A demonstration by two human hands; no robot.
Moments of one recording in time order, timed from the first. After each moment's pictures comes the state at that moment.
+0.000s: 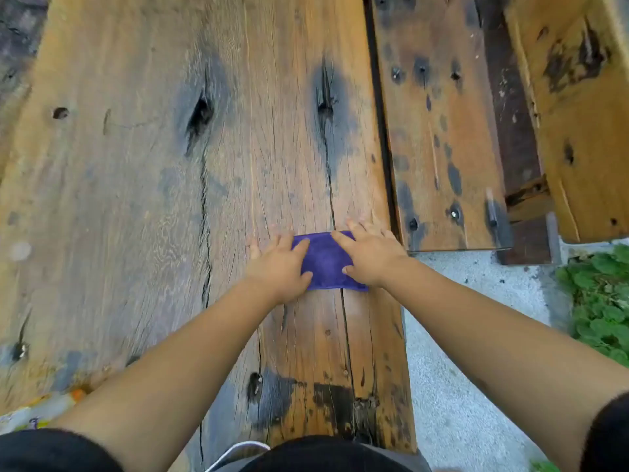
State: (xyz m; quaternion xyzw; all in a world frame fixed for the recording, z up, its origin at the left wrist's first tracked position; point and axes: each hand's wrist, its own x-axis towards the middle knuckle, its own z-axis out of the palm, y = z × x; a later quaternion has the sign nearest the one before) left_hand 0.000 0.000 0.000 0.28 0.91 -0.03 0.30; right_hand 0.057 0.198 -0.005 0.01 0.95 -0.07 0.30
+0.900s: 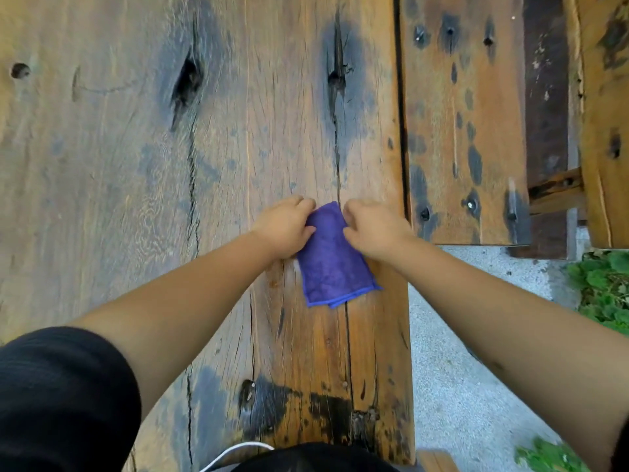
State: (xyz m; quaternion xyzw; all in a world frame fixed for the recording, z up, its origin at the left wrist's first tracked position) left_hand -0.084 0.029 -0.053 0.35 0.89 0.12 0.27; right_hand -0.003 0.215 -0.022 0.09 0.94 -0.20 0.25
